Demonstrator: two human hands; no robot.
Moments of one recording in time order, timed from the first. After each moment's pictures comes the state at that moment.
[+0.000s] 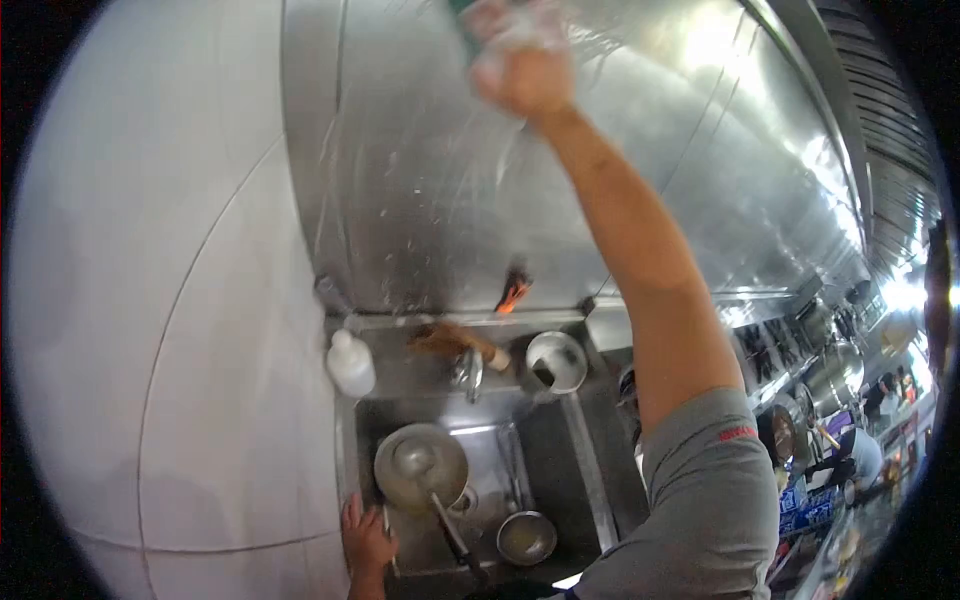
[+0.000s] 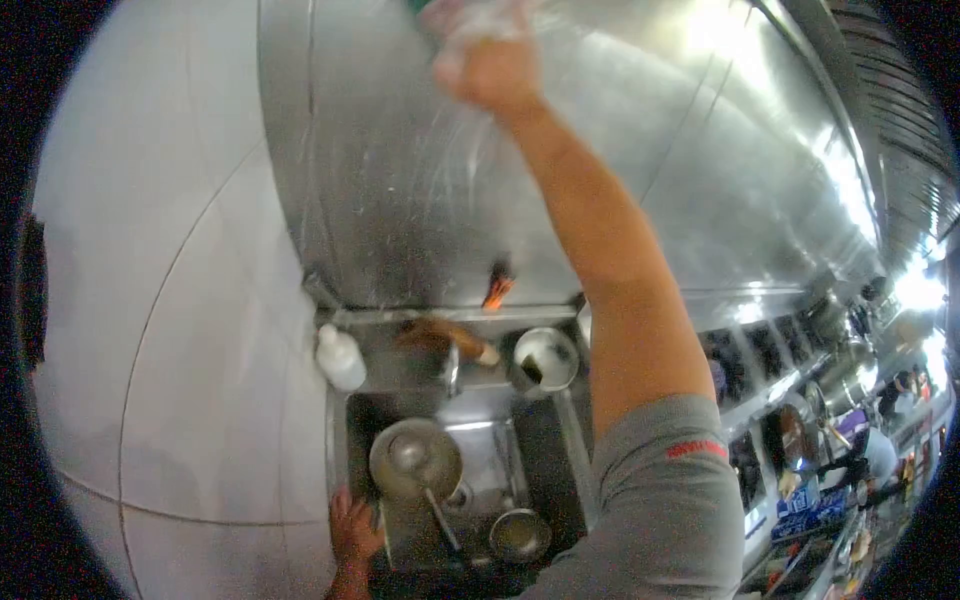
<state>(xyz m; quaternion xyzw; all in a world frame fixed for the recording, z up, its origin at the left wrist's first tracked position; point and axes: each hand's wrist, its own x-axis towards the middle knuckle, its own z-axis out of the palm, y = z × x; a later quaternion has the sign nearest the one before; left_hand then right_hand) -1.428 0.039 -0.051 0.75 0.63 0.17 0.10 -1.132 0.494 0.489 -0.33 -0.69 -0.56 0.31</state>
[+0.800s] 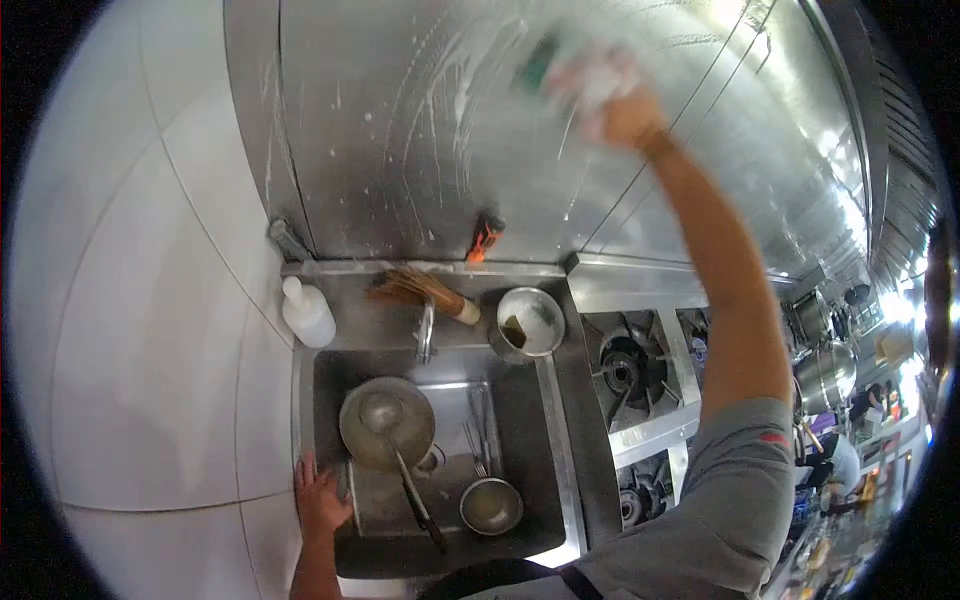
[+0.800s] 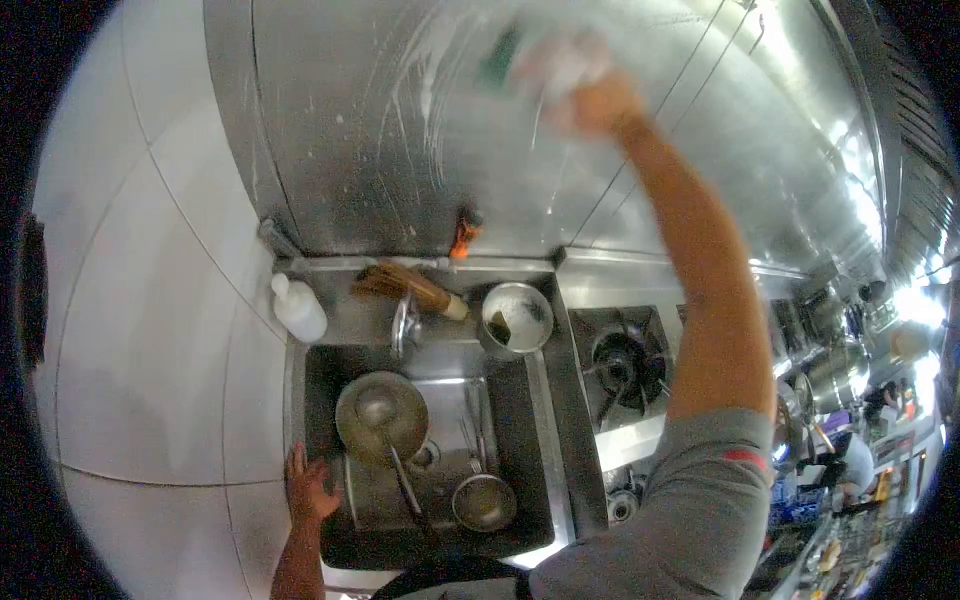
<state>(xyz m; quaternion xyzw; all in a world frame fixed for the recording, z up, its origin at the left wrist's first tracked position) -1.409 0.038 -0.045 0.74 0.66 0.10 0.11 -0.944 0.456 0.427 -0.32 -0.83 -0.45 0.03</state>
